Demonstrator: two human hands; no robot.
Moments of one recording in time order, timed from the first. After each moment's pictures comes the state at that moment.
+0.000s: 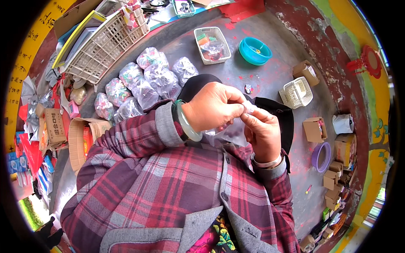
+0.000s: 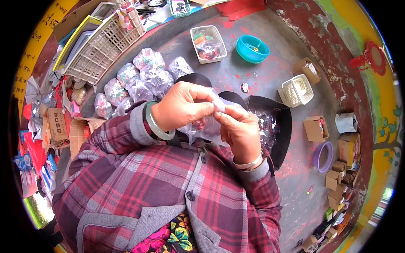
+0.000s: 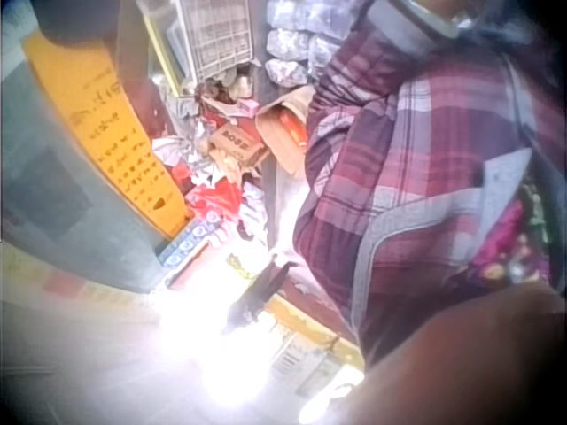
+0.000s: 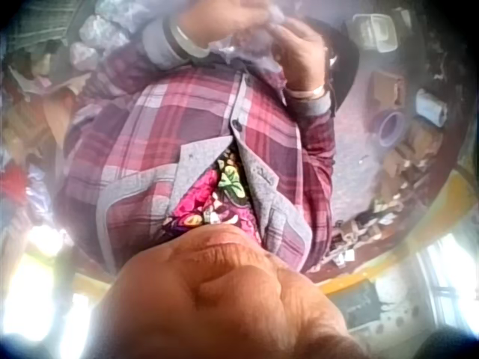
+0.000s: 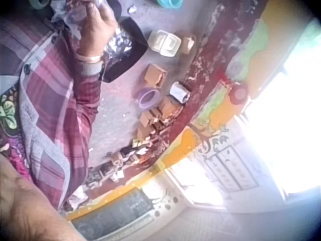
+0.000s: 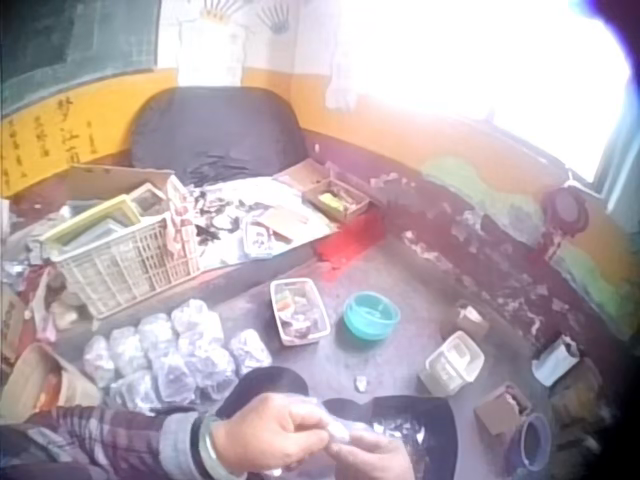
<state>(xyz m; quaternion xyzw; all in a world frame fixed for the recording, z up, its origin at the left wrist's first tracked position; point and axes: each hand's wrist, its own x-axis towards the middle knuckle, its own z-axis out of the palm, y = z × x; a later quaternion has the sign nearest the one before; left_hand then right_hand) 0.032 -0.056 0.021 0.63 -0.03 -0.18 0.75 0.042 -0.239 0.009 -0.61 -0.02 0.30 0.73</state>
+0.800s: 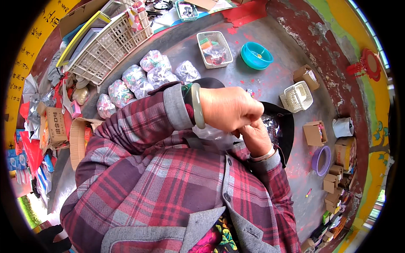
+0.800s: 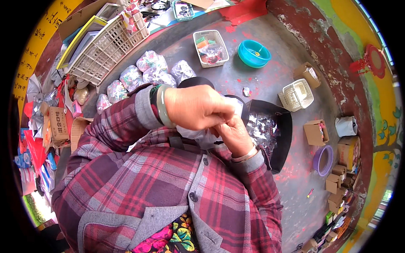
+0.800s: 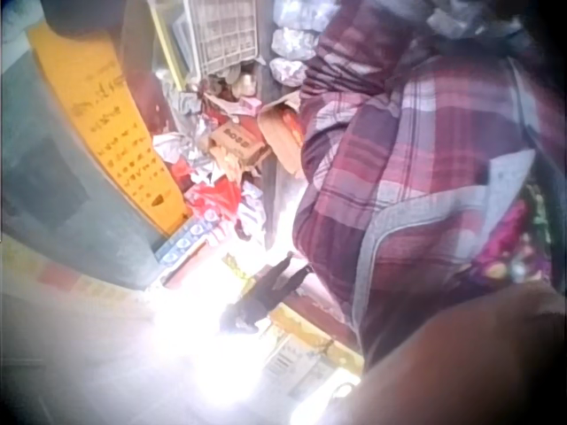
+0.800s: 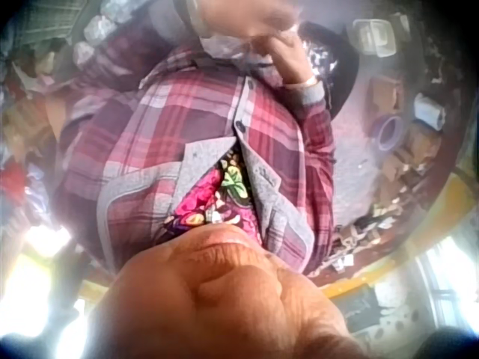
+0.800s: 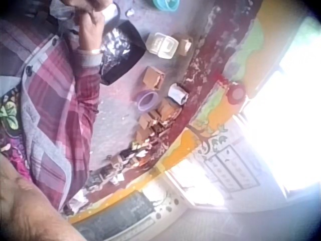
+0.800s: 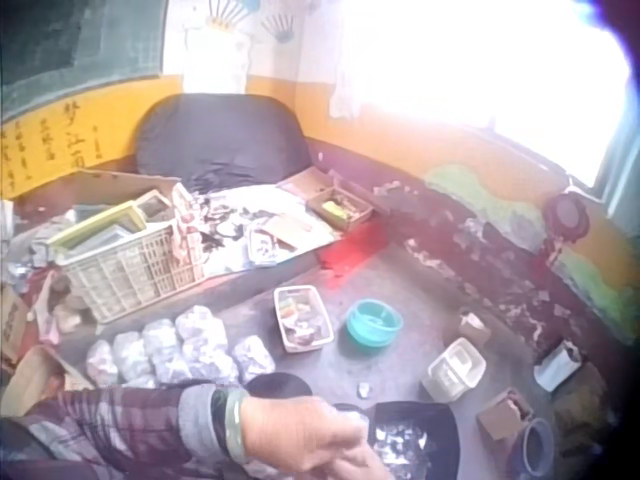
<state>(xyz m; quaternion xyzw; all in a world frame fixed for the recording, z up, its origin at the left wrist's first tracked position) 0.060 -0.051 0.030 0.77 -0.42 -0.08 0.47 0.042 -0.221 -0.022 -0.61 -0.16 0.32 0.71</state>
